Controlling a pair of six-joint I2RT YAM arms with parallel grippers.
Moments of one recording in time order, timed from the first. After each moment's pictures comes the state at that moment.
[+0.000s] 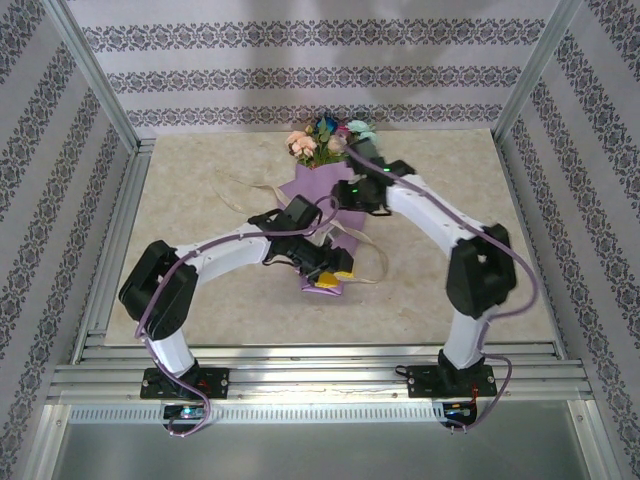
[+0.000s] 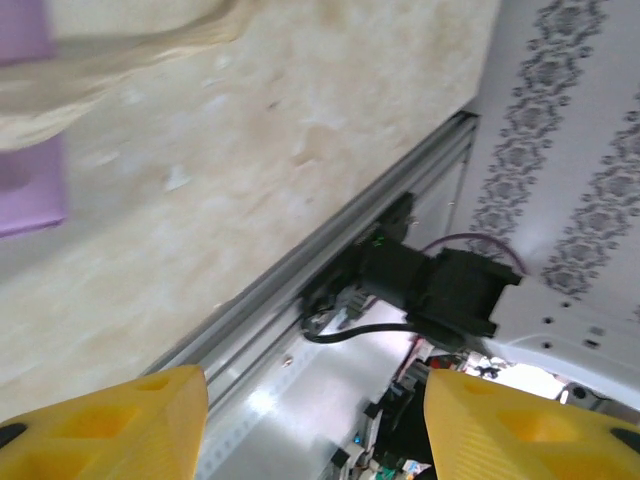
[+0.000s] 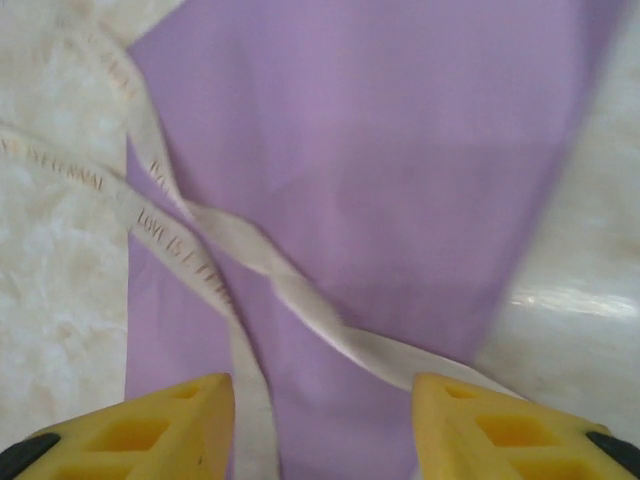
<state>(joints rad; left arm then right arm) -0.67 1.74 1.18 -0.47 0.84 -0.83 0.51 1.88 1.60 -0.78 -0.07 0.46</state>
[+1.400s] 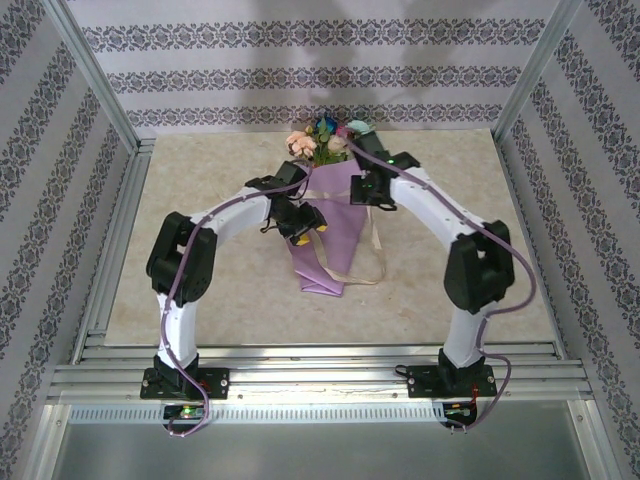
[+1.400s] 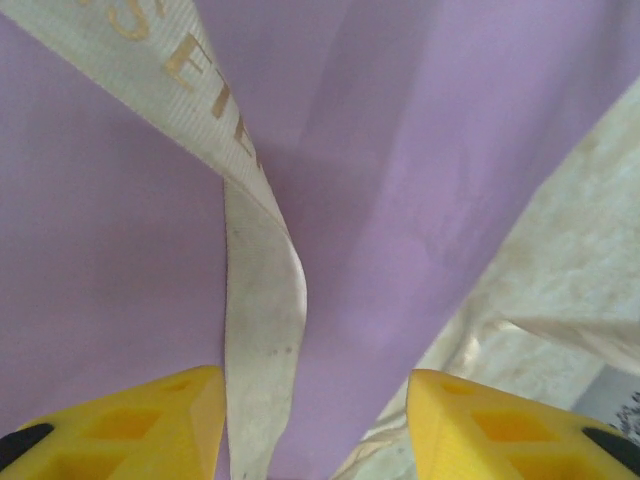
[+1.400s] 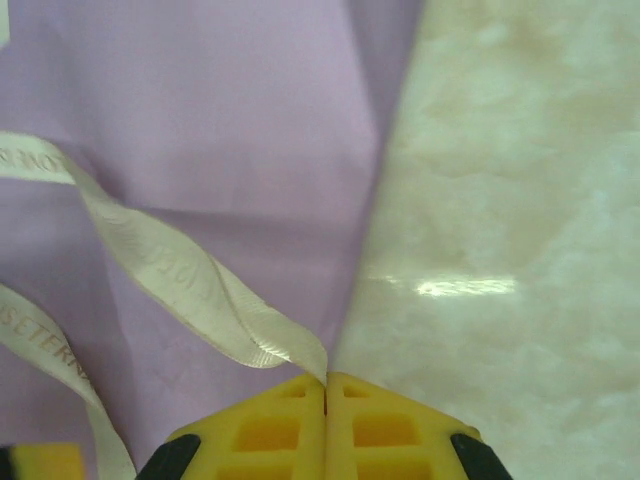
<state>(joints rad) -0.48 2.03 1.56 -0.70 0.40 -0.98 0.41 1.83 1.62 -0.88 0.13 0.48</state>
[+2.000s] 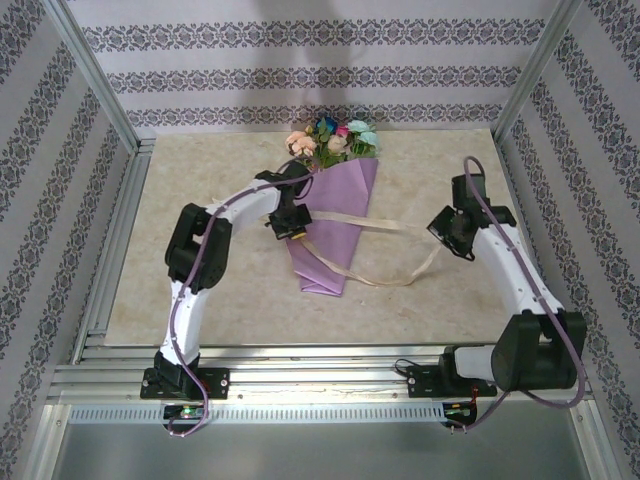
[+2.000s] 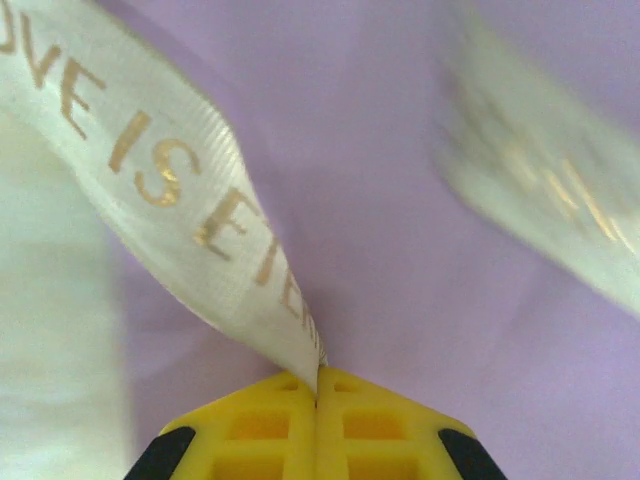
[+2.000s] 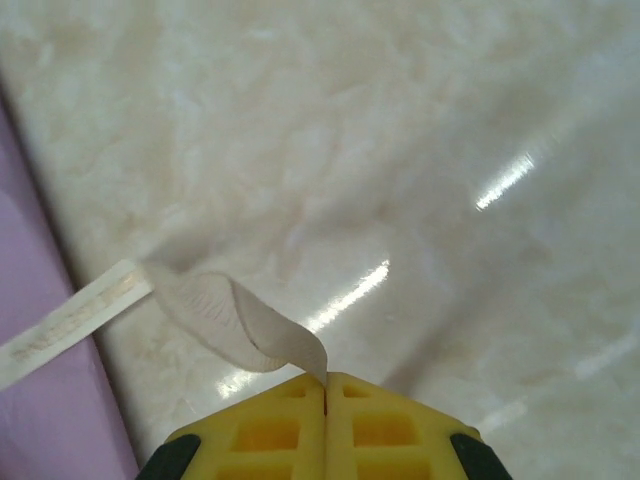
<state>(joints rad) -0.44 2.16 1.69 -0.89 0.15 -0.86 0.00 1.29 1.02 -0.84 0.01 0.80</state>
